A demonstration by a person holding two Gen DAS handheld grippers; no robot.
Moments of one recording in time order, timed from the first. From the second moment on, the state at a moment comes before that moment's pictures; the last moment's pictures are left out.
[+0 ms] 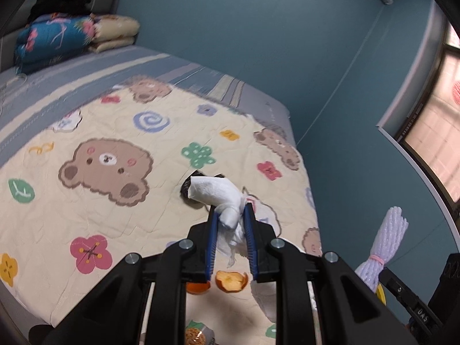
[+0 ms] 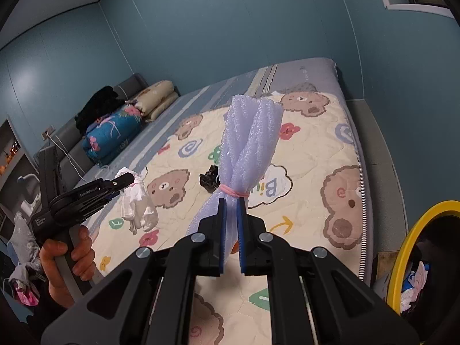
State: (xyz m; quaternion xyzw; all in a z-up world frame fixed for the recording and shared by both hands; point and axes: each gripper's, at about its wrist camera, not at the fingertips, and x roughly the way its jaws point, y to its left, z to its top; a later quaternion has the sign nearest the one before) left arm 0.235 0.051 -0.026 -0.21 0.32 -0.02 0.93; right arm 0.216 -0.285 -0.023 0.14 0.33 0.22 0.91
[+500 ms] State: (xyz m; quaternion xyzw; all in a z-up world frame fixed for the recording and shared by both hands) left arm 0.212 -0.035 0.010 -0.16 0.31 -0.12 0.93; right arm 0.184 -0.352 -0.001 0.16 0.29 0.19 0.92
